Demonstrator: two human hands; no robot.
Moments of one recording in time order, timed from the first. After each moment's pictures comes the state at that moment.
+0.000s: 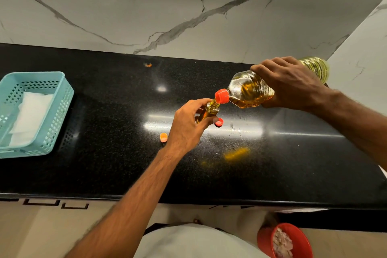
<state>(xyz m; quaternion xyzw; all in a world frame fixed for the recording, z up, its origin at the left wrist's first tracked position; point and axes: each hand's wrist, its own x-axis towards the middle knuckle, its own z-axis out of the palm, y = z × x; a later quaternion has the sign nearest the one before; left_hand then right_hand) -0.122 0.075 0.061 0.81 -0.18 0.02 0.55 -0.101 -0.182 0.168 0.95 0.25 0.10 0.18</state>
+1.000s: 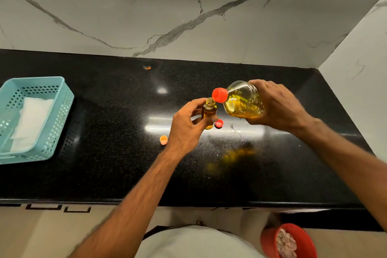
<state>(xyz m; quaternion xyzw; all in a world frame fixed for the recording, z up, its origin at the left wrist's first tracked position) -0.121 0.074 0.063 0.76 -0.14 -0.01 0.63 -0.120 -0.176 0.110 0.97 0.19 0.11 -0.07</state>
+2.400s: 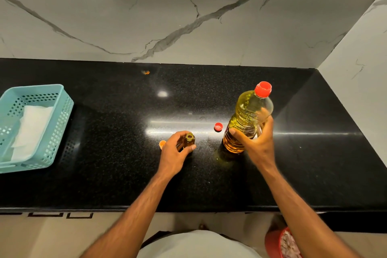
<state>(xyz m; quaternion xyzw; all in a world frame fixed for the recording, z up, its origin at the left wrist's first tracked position) -0.123 0.102 -0.043 0.81 -0.04 -0.08 0.57 -0.163 -0.133 0.005 0.77 -0.12 0.20 -0.59</state>
